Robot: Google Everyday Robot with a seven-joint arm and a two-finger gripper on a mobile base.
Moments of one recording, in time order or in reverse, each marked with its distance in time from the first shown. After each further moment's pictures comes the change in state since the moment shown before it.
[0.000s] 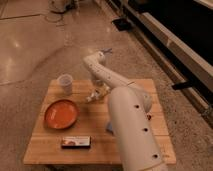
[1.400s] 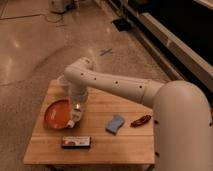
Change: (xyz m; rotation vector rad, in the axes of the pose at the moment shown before) arm -0.229 0.055 -0.110 0.194 -0.147 -0.594
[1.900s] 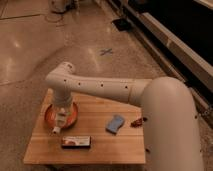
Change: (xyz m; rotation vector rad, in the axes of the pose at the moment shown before) arm -0.036 -0.073 0.013 0.054 0.013 -0.141
